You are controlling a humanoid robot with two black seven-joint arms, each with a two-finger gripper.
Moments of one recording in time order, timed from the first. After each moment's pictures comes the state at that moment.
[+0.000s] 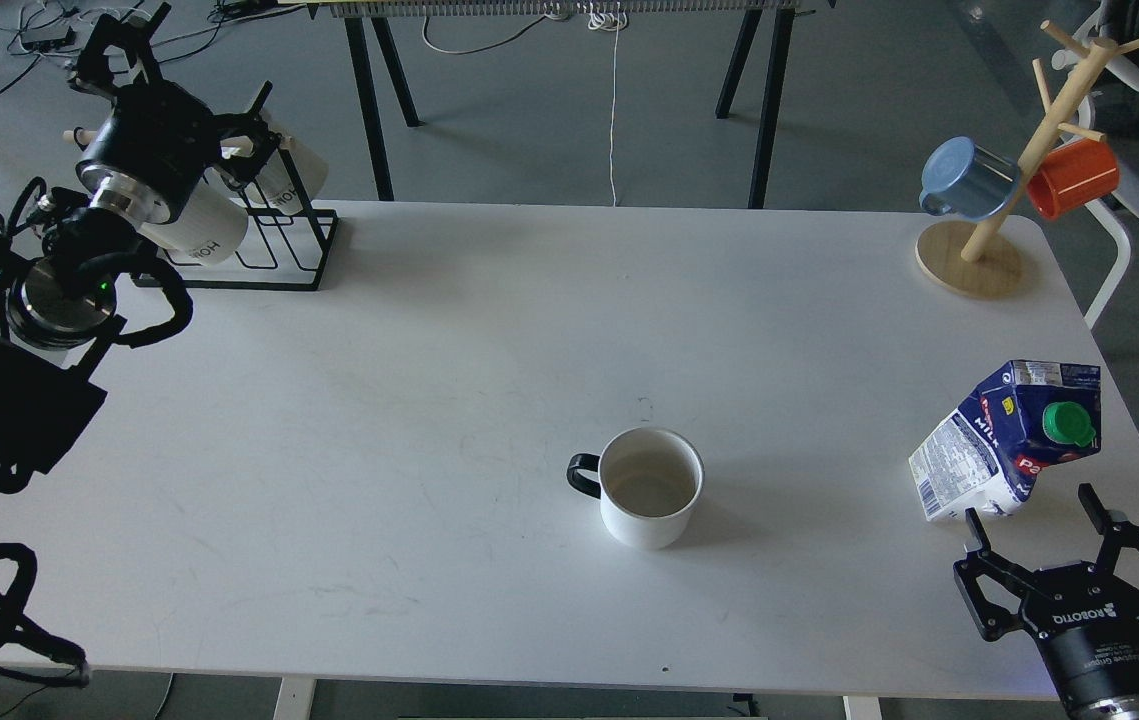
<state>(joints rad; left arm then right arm) -0.83 0.38 -0.87 -0.58 -0.21 -0.49 -0.11 -0.47 -0.45 1.19 1.52 0.19 0.49 0.39</state>
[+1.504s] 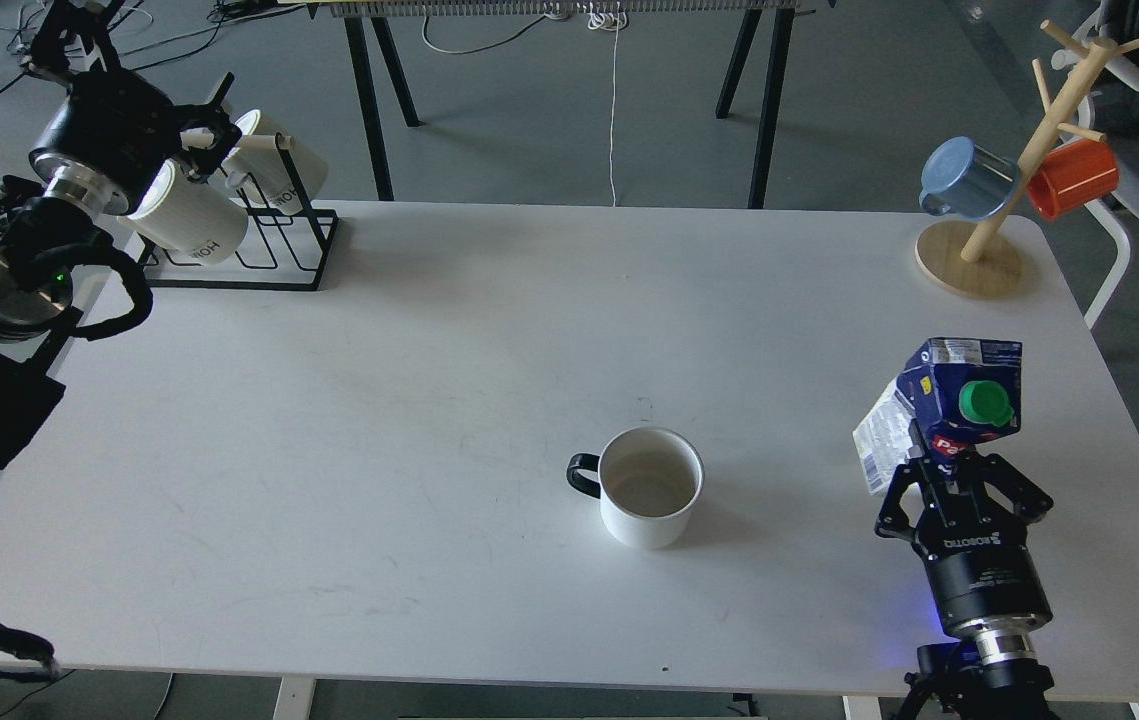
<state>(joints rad) -0.84 0.43 -0.85 -0.58 -0.20 -0.49 -0.10 -0.27 -0.24 1.11 1.46 0.20 0.49 0.39</state>
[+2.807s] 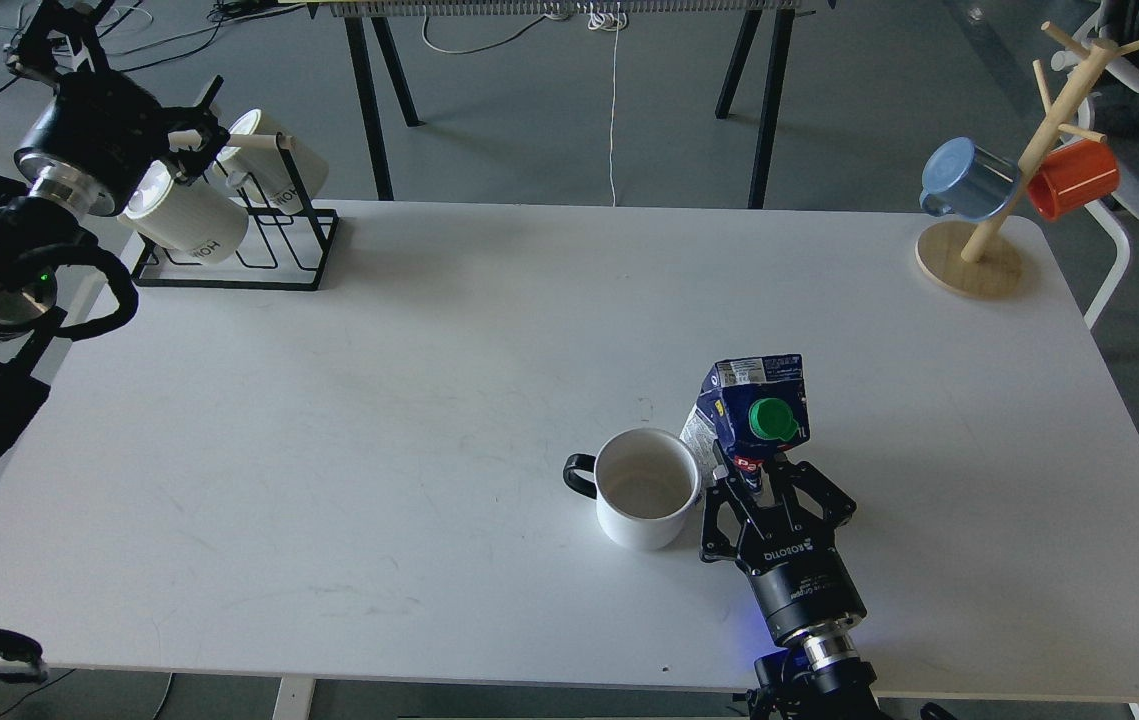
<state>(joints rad) -0.84 0.46 -0.85 -0.58 -0.20 -0.49 -0.08 -0.14 -0.05 0.86 1.33 0.16 0.49 0.40</state>
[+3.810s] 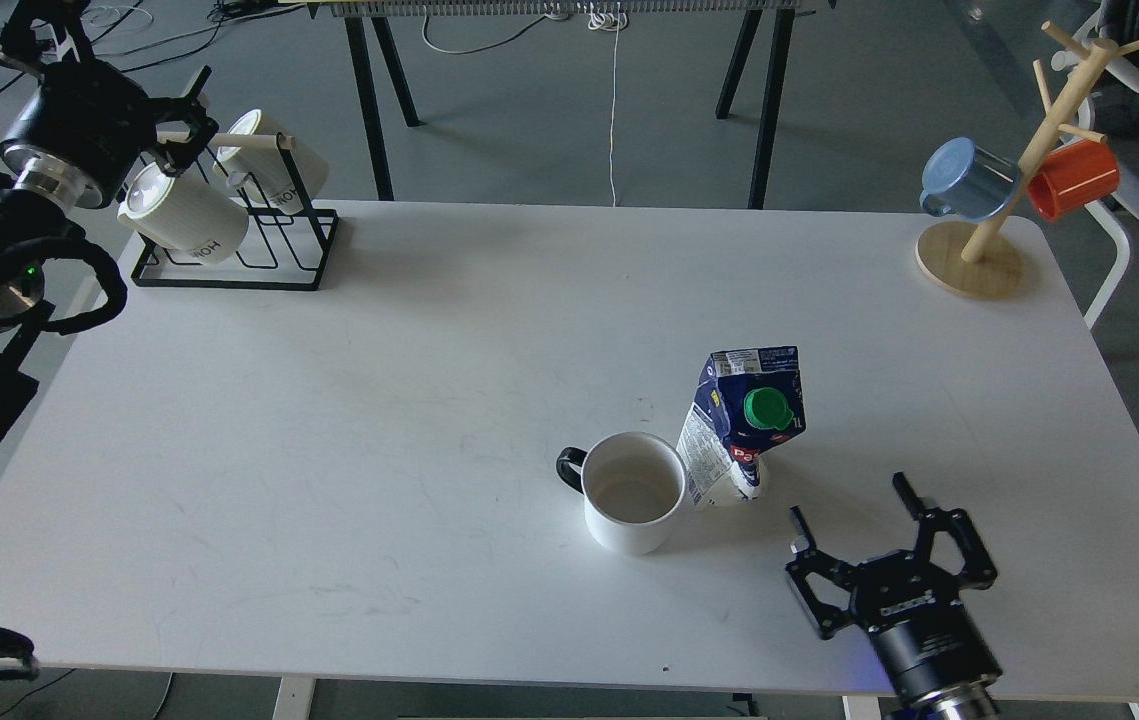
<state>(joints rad) -0.85 0.48 -0.86 -0.59 -0.20 -0.49 -0.08 -0.36 -0.40 1.05 1.58 0.09 0.49 0.40</state>
